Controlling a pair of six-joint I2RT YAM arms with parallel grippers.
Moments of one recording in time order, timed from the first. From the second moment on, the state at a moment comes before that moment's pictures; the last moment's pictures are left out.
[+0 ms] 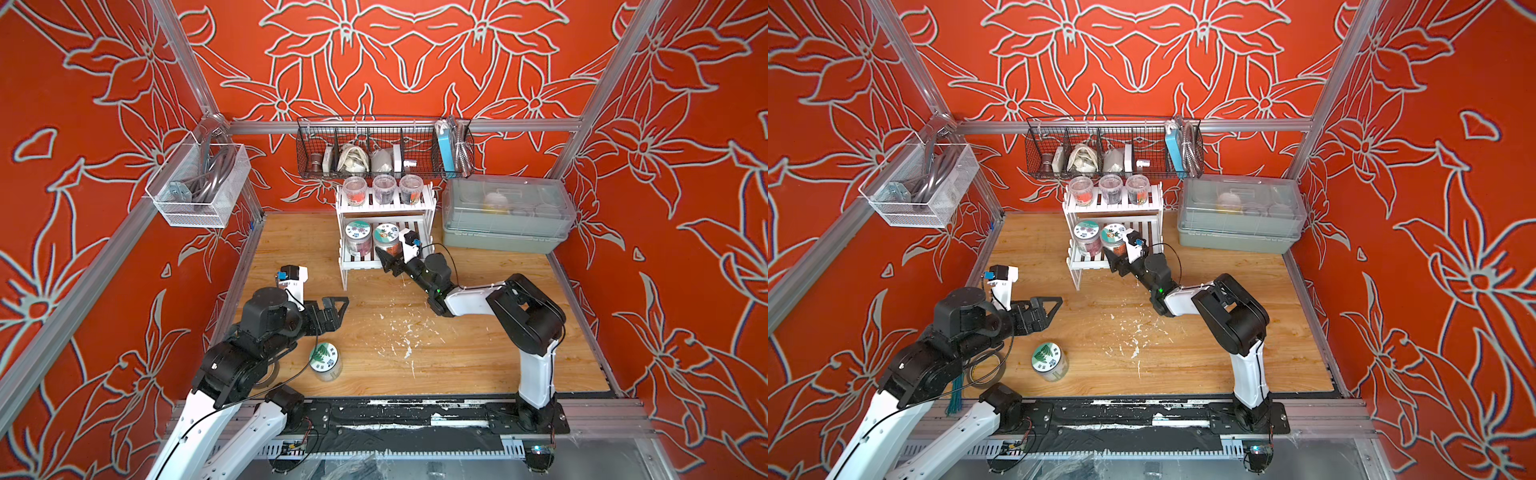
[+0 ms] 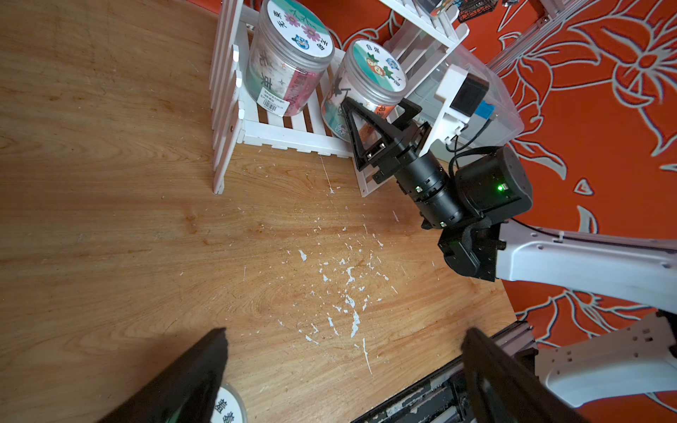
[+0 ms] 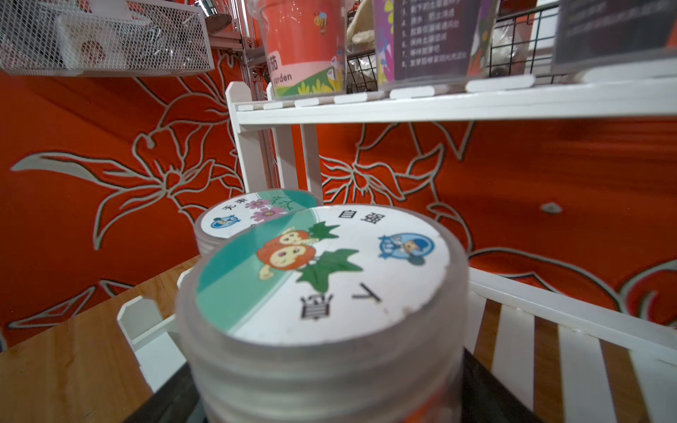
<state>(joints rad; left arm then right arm) -0.39 0.60 0.96 -0.88 0.14 -0.60 0.71 1.98 1.00 1.07 -0.04 0.08</state>
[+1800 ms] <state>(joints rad) -0.39 0.60 0.96 -0.89 0.12 -0.58 0.68 2.03 1.13 0.93 -0.06 0.06</state>
